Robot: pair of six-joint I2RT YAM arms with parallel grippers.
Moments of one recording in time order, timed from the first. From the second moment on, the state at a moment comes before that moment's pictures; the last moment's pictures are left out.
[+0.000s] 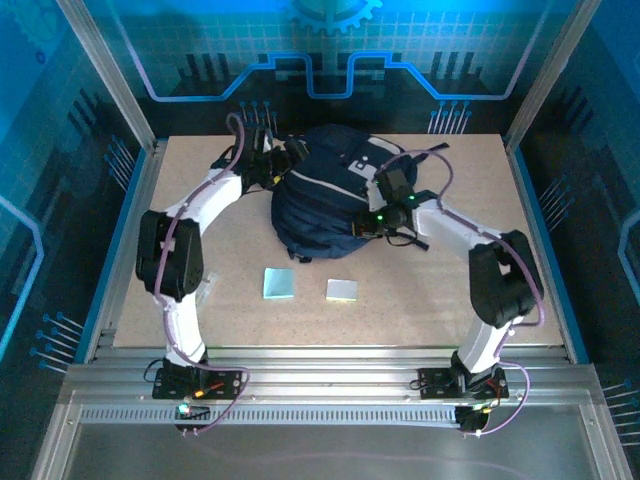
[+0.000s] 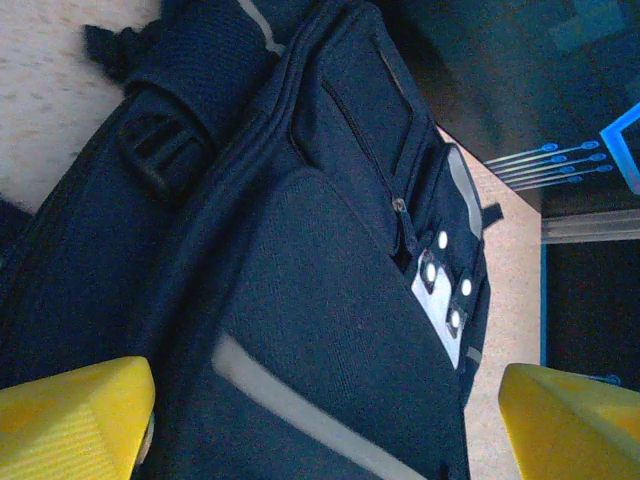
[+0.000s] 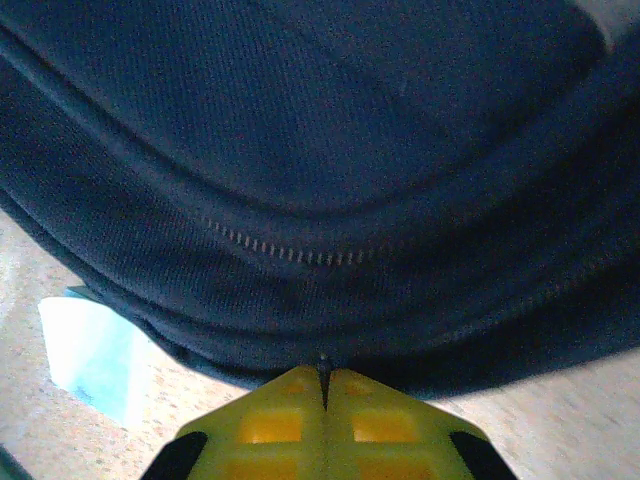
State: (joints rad) left arm -0.21 1.93 1.55 -0.26 0.28 -0.85; right arm 0.42 1.78 1.27 -0.54 -0.37 0.38
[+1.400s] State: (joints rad) left arm -0.29 1.76 1.09 -0.10 0.18 -1.03; right arm 0.61 1.91 1.41 -0.51 -0.31 0.35
